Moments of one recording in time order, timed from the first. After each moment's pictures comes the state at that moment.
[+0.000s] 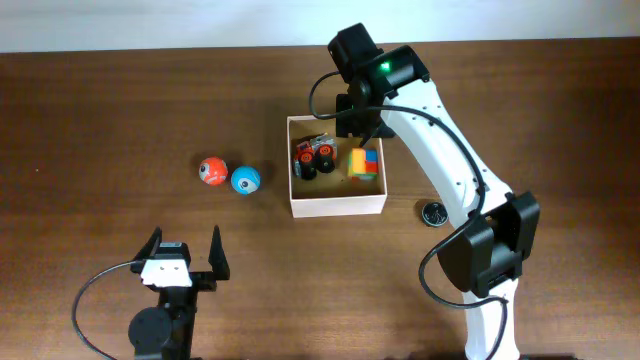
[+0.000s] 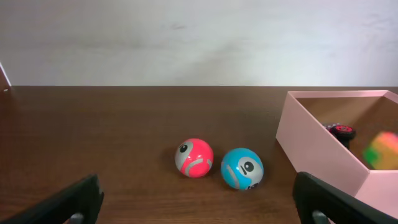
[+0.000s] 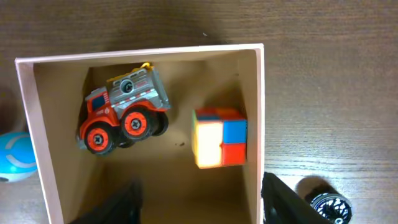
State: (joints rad) left arm 0.04 0.02 0.02 -0.08 0.05 -0.02; right arm 0.45 2.17 2.21 -1.33 0.09 0.47
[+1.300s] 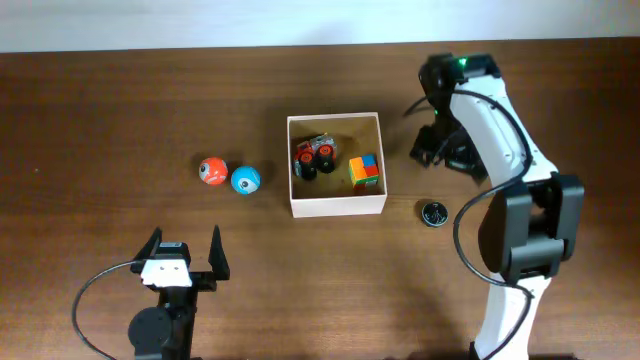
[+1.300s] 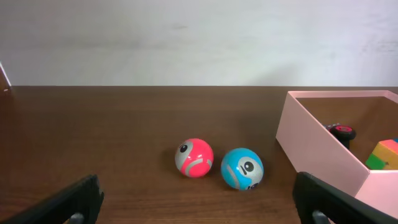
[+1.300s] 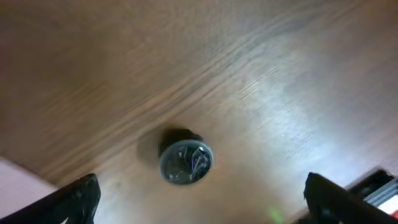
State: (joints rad) left arm 0.04 0.02 0.02 -0.08 0.05 -0.02; right arm 0.13 2.15 1.88 -1.50 0.18 0.75
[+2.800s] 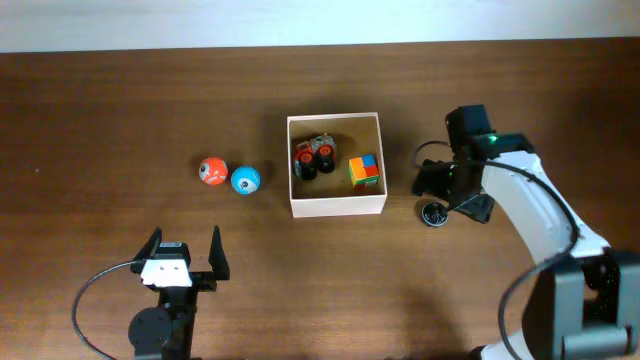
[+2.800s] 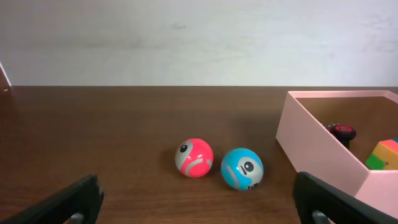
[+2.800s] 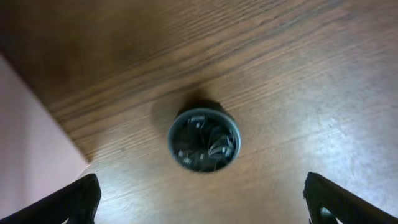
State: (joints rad) left arm 0.04 0.02 0.02 -0.08 0.05 -0.02; right arm 0.09 1.71 1.22 -0.98 -0.02 0.55
